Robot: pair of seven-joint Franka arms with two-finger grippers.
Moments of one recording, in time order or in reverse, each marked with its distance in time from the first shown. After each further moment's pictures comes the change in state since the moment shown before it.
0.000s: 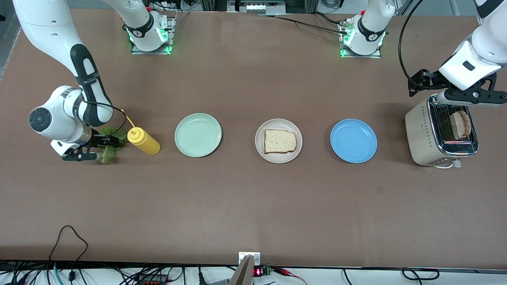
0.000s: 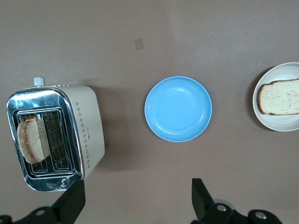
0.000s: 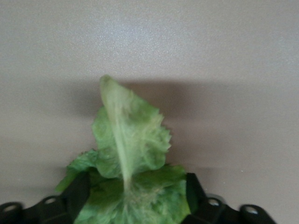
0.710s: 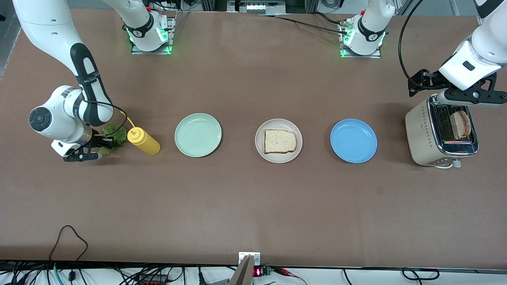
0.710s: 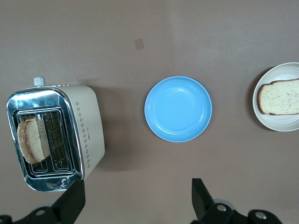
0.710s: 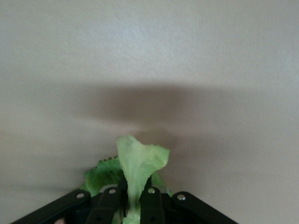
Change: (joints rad) left arm 0.000 0.000 0.000 0.000 0.000 0.000 0.000; right arm -0.001 -0.017 0.012 0.003 0.000 0.002 -0.070
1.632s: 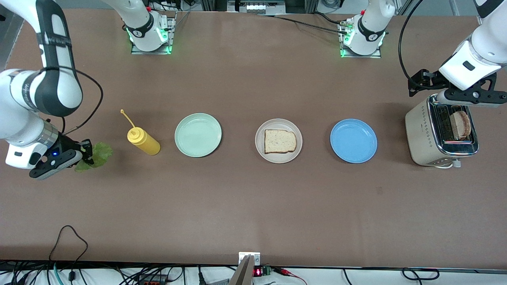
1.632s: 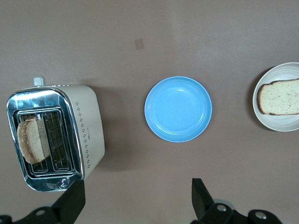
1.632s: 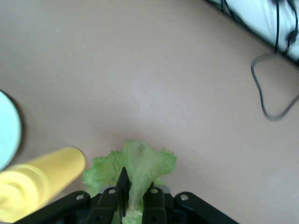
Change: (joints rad) left arm 0.000 0.000 0.000 0.000 0.000 0.000 0.000; right arm 0.062 -0.157 0.026 0.389 -0.002 -0.337 -0.351
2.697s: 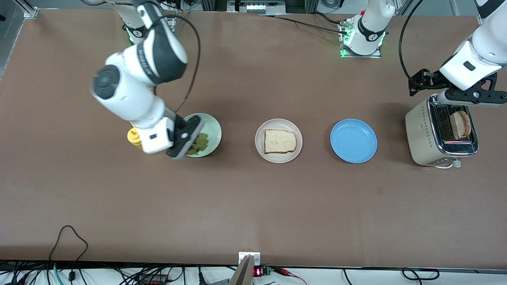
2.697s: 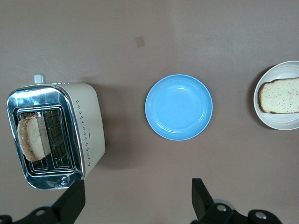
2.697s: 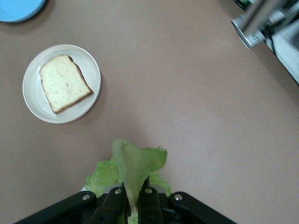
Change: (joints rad) left arm 0.003 0.000 0.001 0.000 0.000 -0.008 0.000; right arm 0.474 0.090 0.012 0.148 0.184 -0.001 0.005
